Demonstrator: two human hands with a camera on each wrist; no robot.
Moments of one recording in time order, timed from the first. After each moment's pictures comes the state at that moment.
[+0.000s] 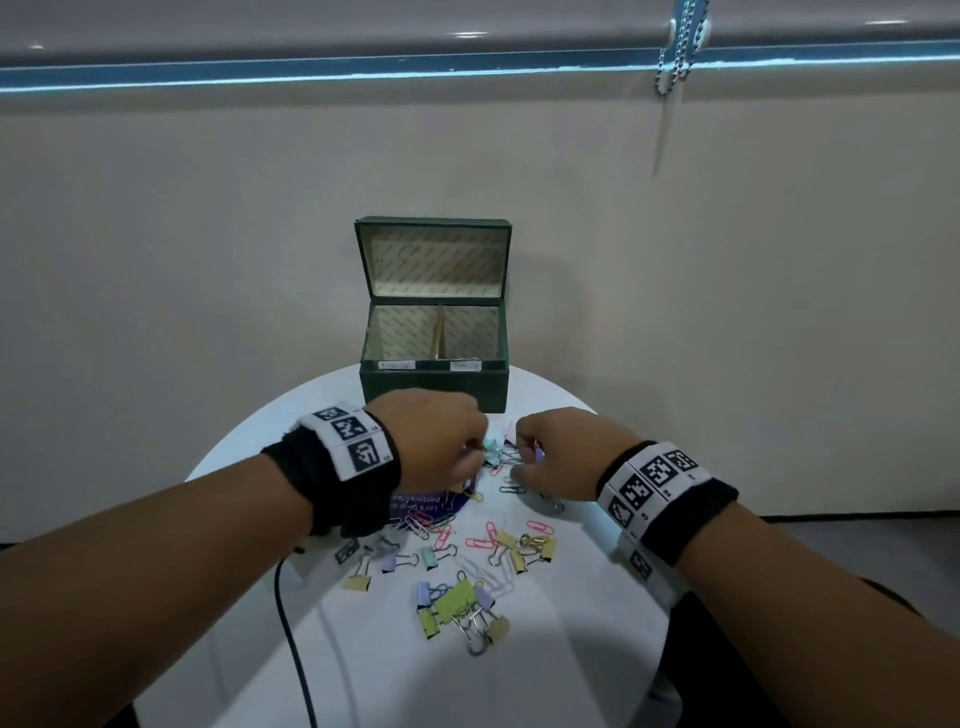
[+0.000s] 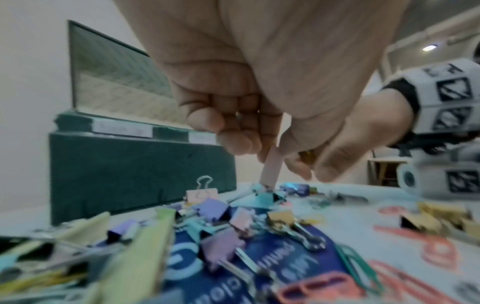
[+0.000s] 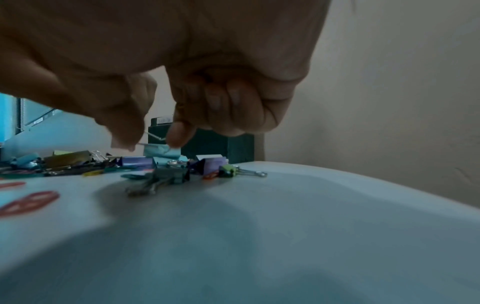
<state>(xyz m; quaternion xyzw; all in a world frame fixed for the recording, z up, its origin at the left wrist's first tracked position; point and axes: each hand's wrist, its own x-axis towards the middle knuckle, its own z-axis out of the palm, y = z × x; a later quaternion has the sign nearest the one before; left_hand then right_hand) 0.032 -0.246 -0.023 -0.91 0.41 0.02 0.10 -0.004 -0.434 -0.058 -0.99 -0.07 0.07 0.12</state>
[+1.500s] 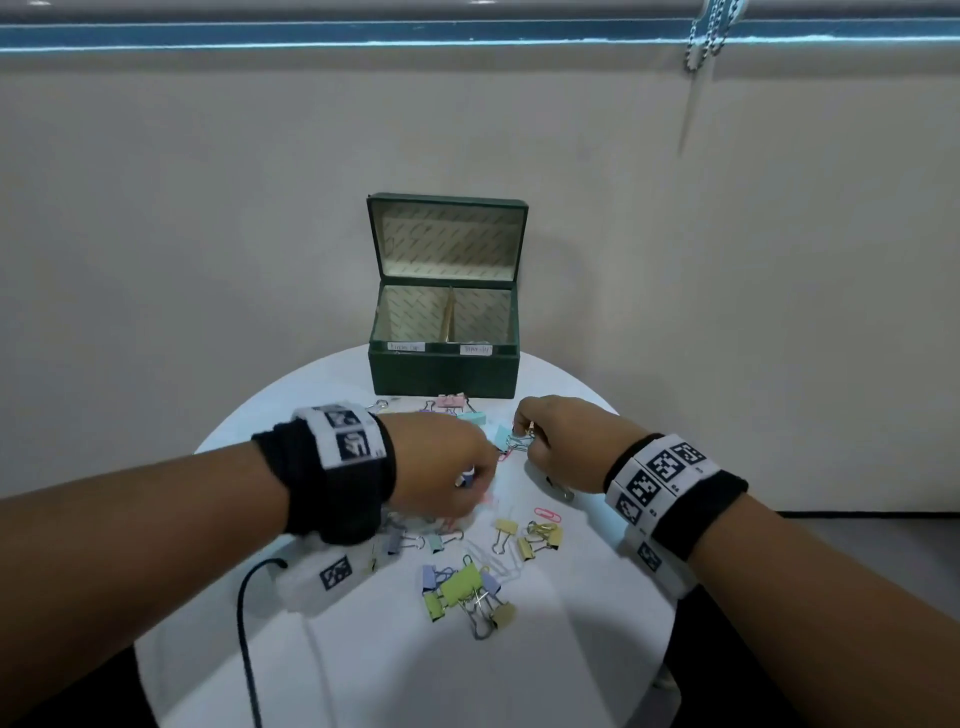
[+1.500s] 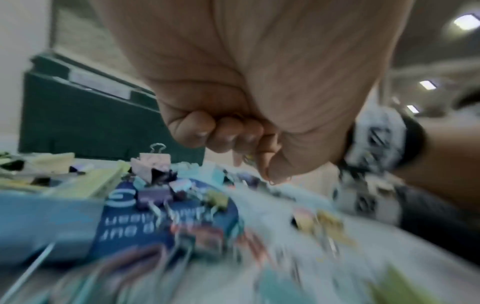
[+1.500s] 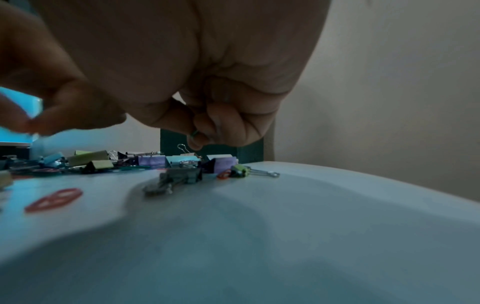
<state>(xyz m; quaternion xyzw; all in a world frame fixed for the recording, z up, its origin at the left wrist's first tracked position) 0.014 -0.233 -0.035 -0.88 0.45 0.13 0.05 0.002 -0.431 -0.068 -0.98 -0.10 0.05 0.14</state>
